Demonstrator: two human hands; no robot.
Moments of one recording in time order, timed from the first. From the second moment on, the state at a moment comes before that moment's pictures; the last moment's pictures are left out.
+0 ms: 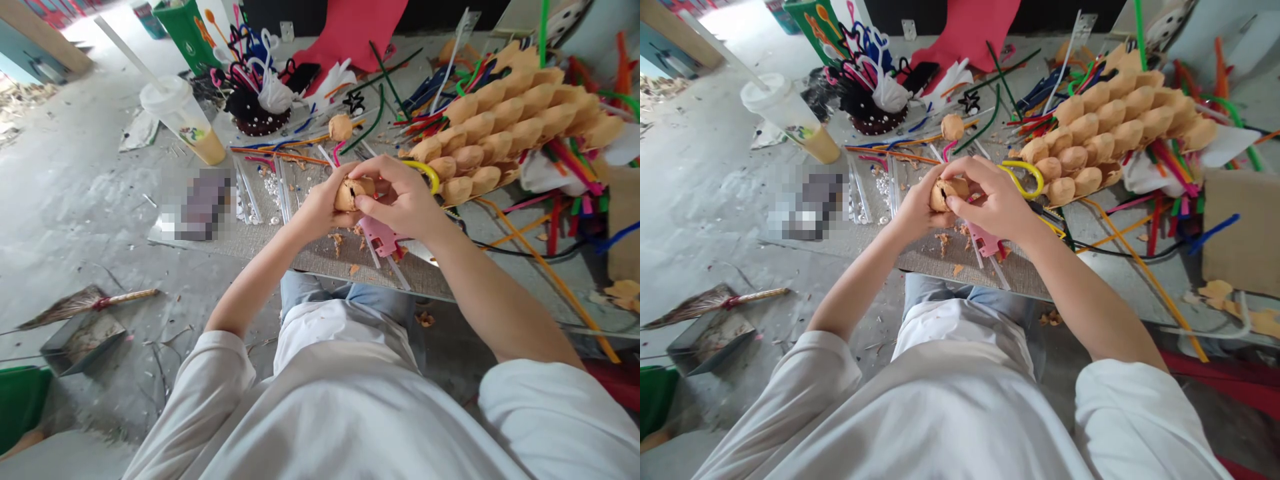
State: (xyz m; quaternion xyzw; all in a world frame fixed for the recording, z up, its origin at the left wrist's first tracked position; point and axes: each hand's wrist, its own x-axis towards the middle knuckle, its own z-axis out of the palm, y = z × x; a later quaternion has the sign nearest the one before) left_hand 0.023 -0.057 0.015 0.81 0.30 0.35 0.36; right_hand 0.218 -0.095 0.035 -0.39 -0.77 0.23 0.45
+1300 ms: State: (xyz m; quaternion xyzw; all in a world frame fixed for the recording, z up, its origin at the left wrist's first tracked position) left_hand 0.026 -0.058 0.017 0.80 0.33 0.35 0.36; right_hand 0.210 -0.097 0.031 -0.40 -0.78 0.17 0.45
